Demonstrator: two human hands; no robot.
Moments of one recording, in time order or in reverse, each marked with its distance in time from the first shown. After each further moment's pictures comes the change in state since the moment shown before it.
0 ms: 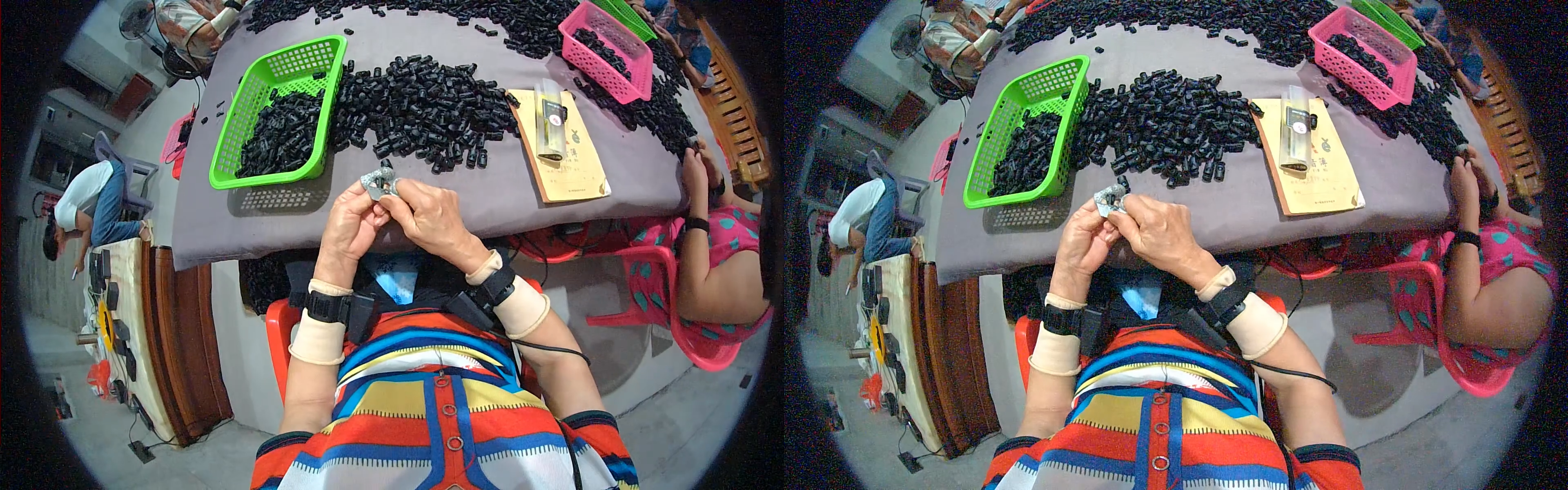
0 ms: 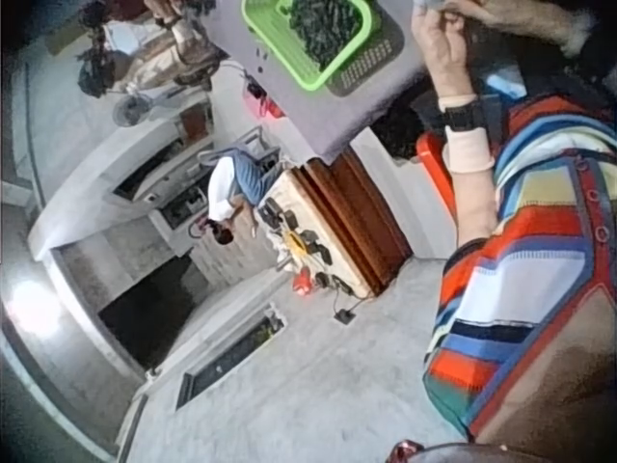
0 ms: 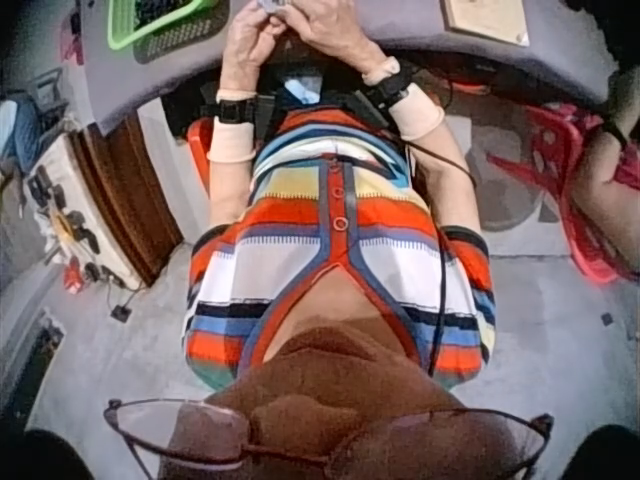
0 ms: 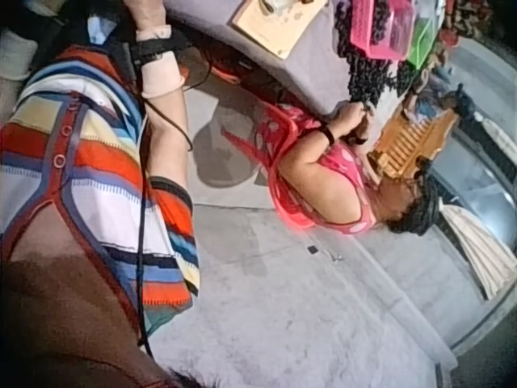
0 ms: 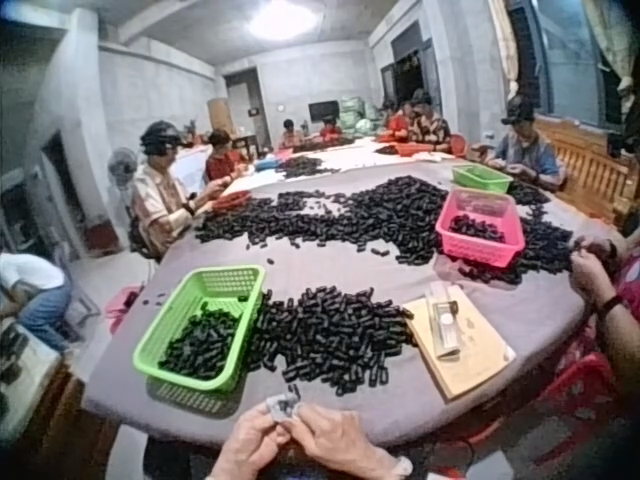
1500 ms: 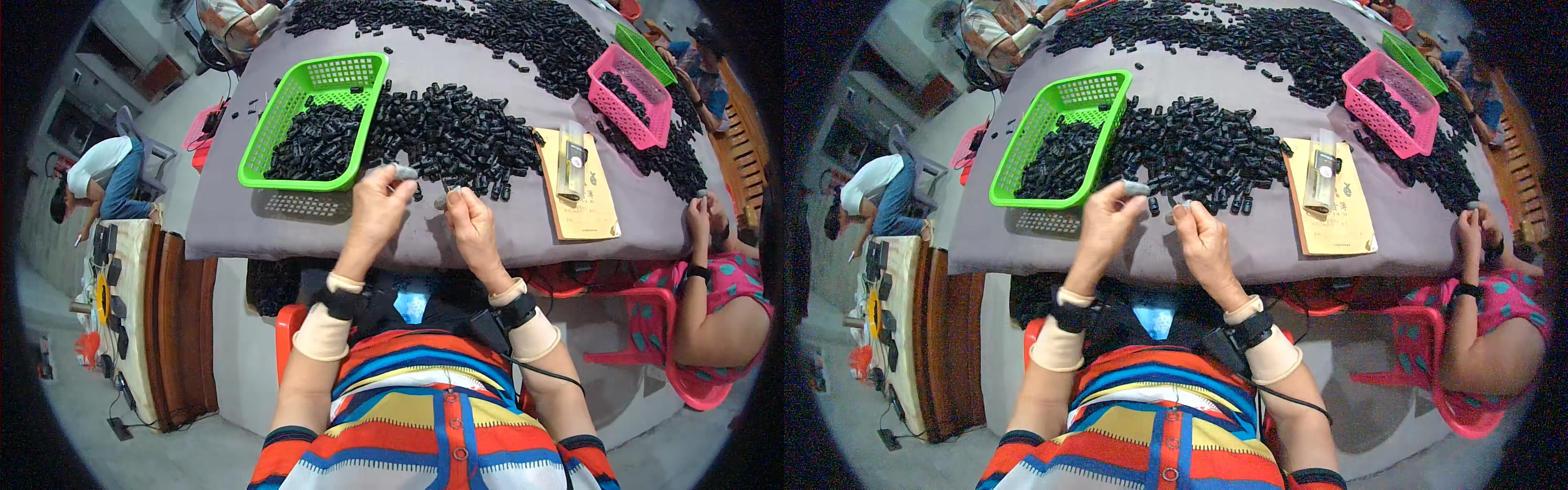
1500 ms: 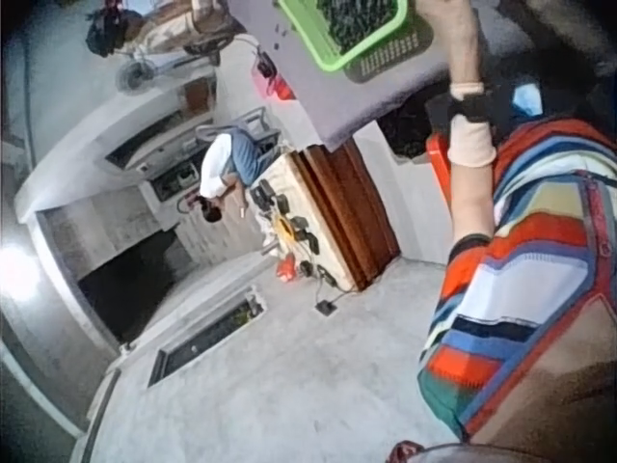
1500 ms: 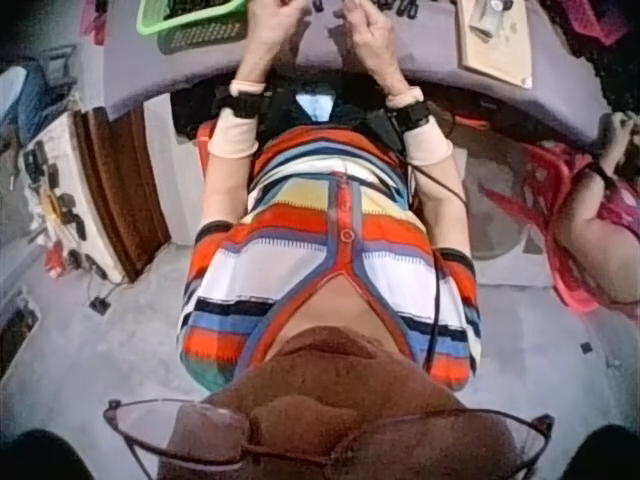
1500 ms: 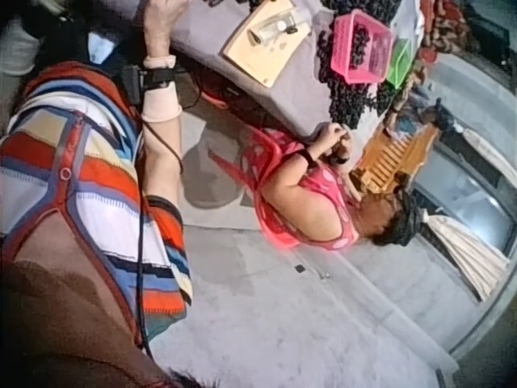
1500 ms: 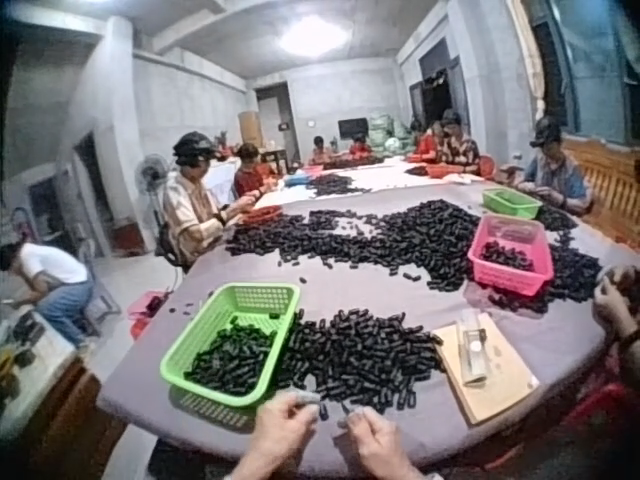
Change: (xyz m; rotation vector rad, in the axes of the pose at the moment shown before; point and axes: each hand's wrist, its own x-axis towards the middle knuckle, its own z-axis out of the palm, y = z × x) left_hand 0.024 0.025 0.027 1.186 0.330 0.435; right_hand 0.004 0.011 -0.008 0.555 0.099 0.442
